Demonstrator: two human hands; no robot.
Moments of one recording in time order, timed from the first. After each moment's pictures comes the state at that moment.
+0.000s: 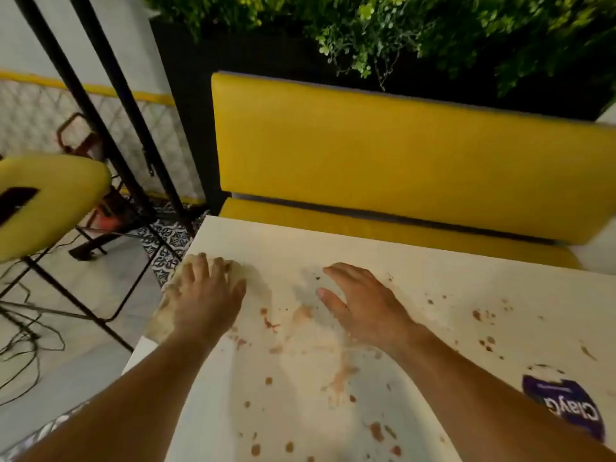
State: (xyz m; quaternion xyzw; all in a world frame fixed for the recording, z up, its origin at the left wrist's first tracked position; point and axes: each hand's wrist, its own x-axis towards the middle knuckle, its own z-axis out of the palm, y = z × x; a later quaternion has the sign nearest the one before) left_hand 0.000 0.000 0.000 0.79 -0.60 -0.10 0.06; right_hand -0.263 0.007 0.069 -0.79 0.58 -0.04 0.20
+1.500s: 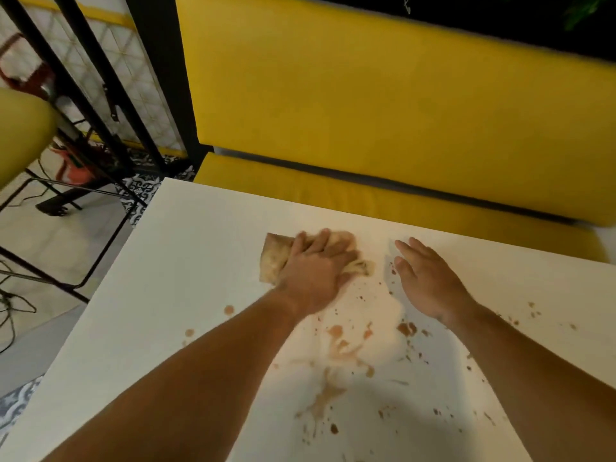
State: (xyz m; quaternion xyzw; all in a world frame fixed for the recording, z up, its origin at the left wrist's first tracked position) left_hand -0.169 -0.088 -0.047 0.52 -0.85 -0.12 0.00; right_hand -0.382 -0.085 -0.017 -0.67 0.70 0.02 0.23
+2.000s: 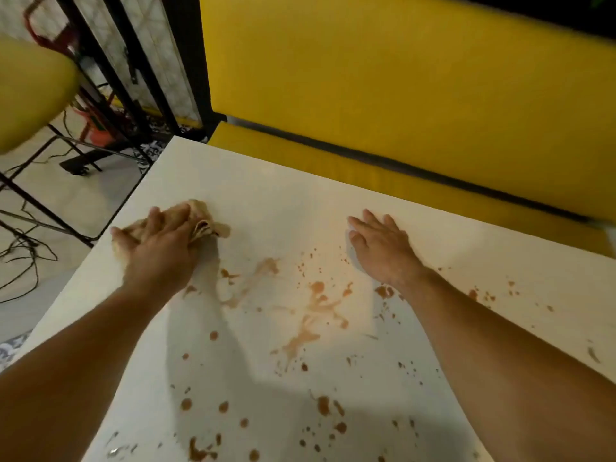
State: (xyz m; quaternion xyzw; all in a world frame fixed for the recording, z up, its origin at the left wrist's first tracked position) left_hand -0.013 0.003 -0.037 0.78 -0.61 -0.11 0.02; right_hand -0.349 -0.082 -0.021 -0.74 0.63 0.08 0.22
